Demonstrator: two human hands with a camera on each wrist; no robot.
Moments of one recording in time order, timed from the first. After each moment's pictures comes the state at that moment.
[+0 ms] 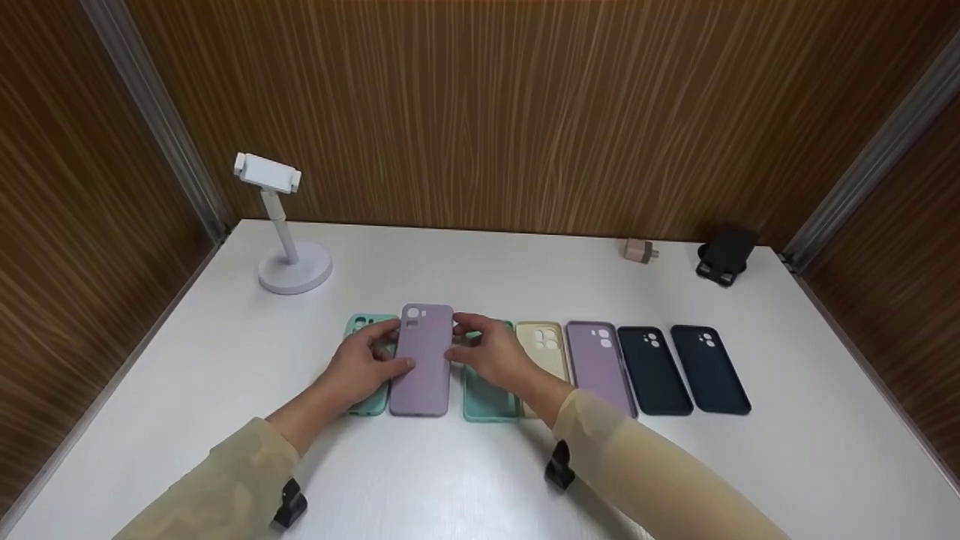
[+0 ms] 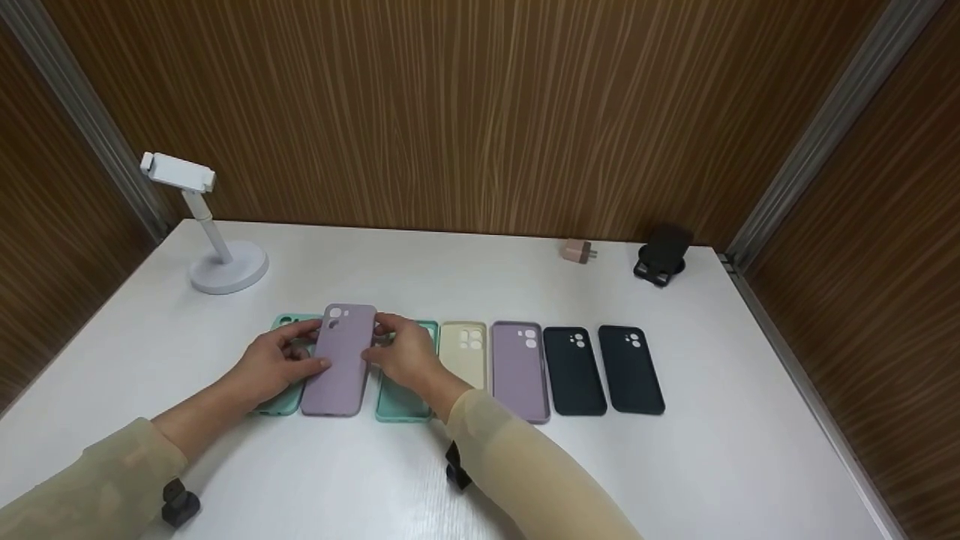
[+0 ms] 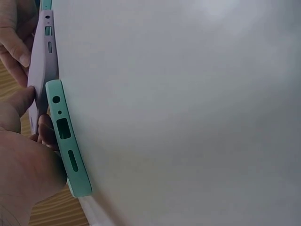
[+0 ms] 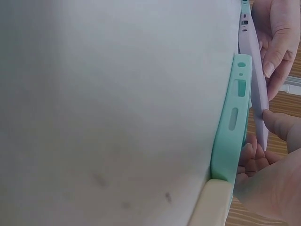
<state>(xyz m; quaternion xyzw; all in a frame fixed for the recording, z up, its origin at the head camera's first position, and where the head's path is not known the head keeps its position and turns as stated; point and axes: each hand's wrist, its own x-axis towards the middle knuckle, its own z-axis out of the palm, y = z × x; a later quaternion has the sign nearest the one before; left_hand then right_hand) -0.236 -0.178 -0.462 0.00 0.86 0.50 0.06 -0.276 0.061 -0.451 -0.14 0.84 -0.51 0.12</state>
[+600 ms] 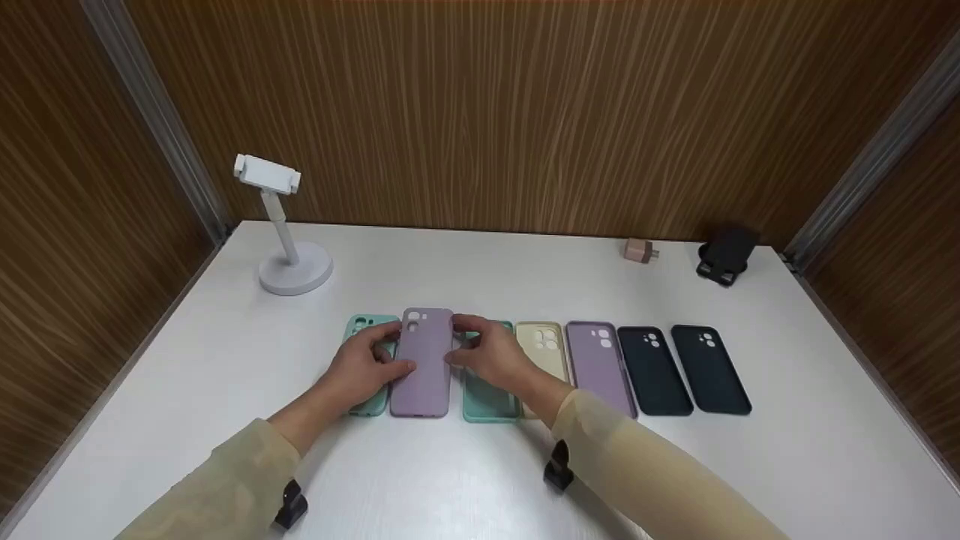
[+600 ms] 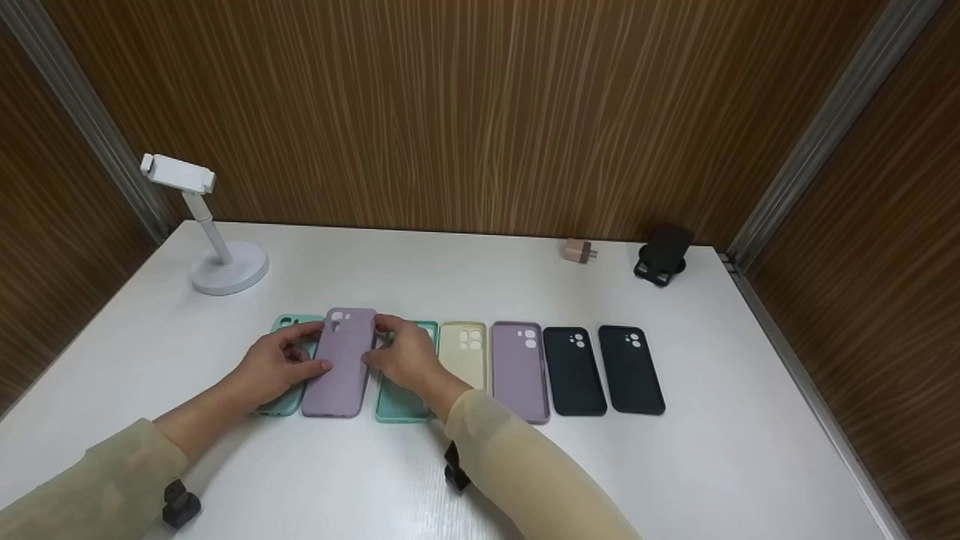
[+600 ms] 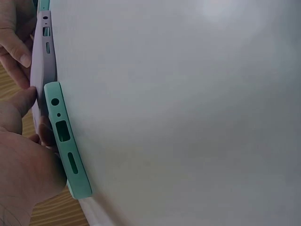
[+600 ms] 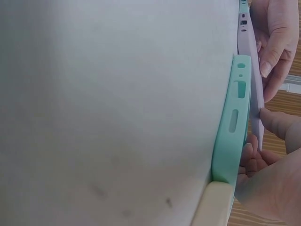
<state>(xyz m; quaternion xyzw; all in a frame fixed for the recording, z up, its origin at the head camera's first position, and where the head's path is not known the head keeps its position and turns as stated) -0.234 -0.177 -0.462 0.01 0.87 0.49 0.05 -0.276 0.062 -0.452 -0.14 0.85 -0.50 0.13</state>
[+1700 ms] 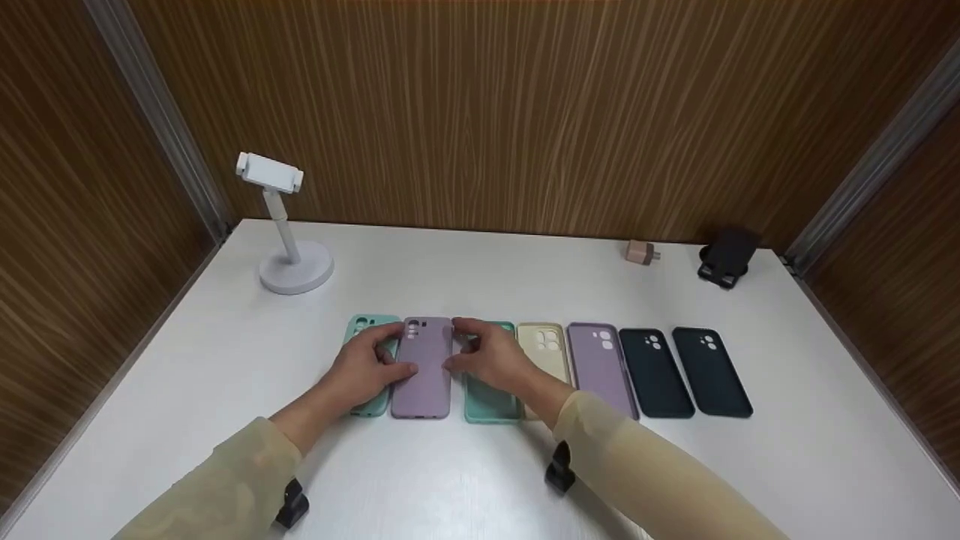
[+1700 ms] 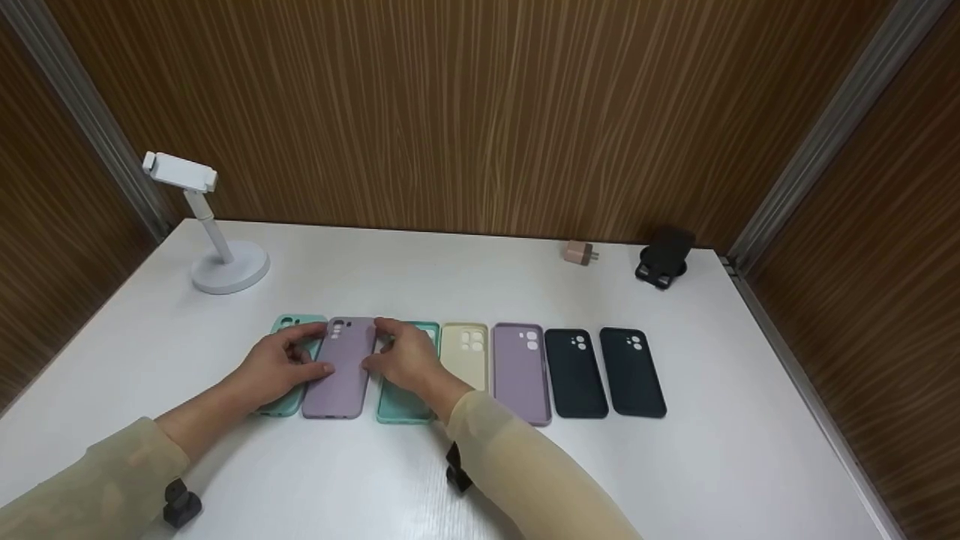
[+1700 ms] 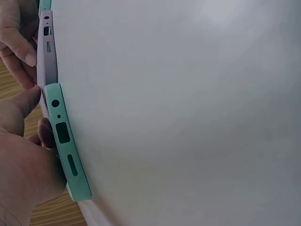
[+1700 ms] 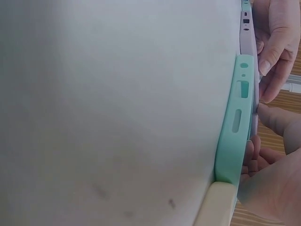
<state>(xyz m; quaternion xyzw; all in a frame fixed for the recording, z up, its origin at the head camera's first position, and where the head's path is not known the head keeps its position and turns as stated) -0.235 -0.178 -0.464 0.01 0.87 0.49 0.06 -0.276 0.061 -0.453 -0.15 0.86 -0.47 0.14</state>
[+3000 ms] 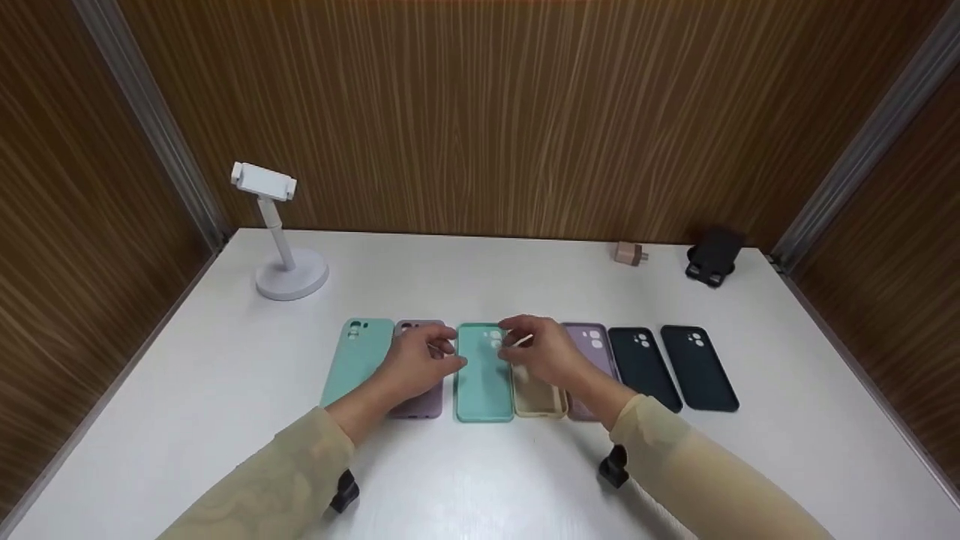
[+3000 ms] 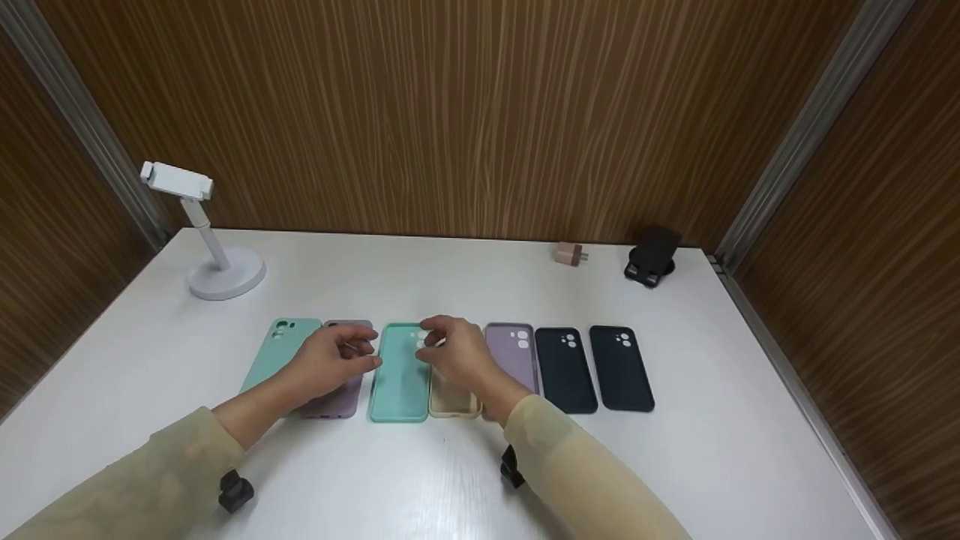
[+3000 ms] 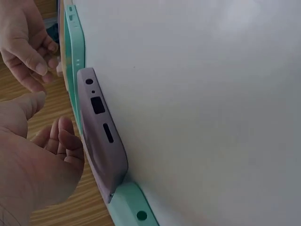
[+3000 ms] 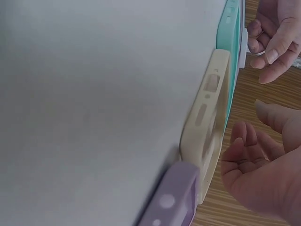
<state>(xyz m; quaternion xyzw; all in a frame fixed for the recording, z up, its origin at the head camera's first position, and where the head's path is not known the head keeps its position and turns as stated) -0.236 -0.098 -0.443 0.05 0.88 0.47 0.03 -0.271 0.141 -0.434 -0.13 0.87 -0.47 0.10</state>
